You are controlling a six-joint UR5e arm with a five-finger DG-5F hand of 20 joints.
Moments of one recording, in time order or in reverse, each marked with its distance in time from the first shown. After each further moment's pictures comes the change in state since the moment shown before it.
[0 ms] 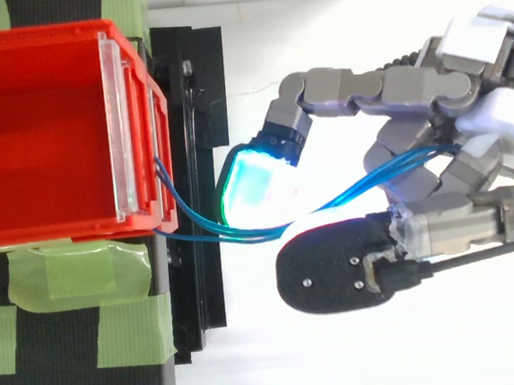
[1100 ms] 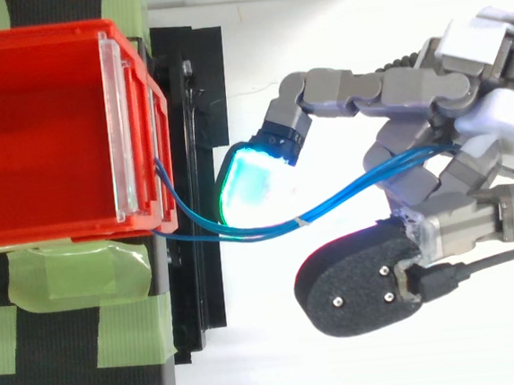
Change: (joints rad) arm 0.000 -0.001 0.000 -0.002 0.000 0.000
